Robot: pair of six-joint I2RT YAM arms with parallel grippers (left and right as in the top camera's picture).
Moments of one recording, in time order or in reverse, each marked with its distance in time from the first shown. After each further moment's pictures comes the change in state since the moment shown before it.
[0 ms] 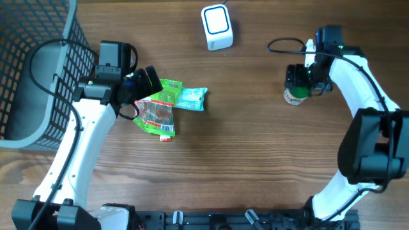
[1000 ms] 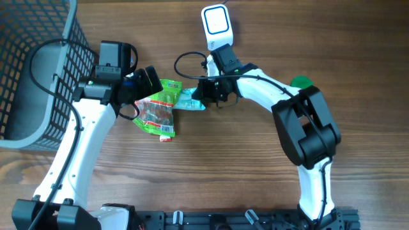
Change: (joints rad) left arm 0.000 0.001 0.000 0.000 0.000 0.000; right arm 0.539 0.267 0.024 0.437 -0.504 0.474
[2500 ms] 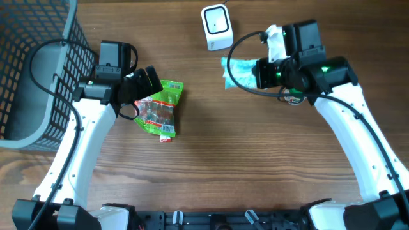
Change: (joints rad) left arm 0.000 0.000 0.000 0.000 0.000 0.000; right arm -0.192 -0.647 0.002 -0.462 0.383 -0.342
